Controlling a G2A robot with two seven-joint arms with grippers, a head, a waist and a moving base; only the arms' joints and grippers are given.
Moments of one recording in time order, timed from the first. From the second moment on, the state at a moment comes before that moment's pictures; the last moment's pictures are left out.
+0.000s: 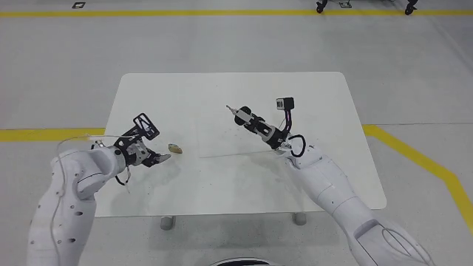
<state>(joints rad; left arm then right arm) 1.50 -1.06 -1.59 -1.76 1.29 -0.84 -0.69 -1.04 -1.40 0.95 -0.86 0.33 -1.01 0.56</state>
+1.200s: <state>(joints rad) 1.36 -1.06 -1.37 -1.57 1.43 -0.81 -0.61 -1.04 -1.40 0.95 -0.86 0.33 -1.01 0.56</state>
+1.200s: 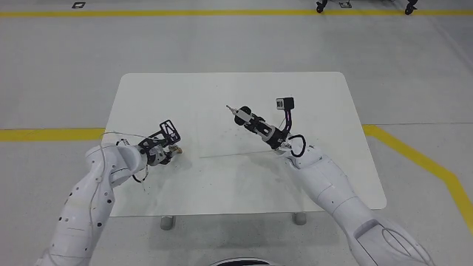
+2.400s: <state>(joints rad) 1.27 -1.11 -1.38 -1.40 0.48 -0.27 -0.78 -1.06 -1.40 0.95 -0.89 0.35 -1.00 0.55</state>
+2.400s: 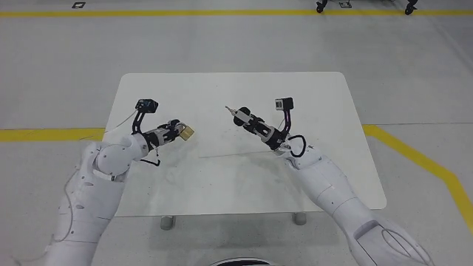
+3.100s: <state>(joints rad) 0.88 -1.24 -1.15 -0.78 -0.55 0.21 -1.29 -1.12 -1.36 1.06 -1.02 0.12 -0.93 0.42</state>
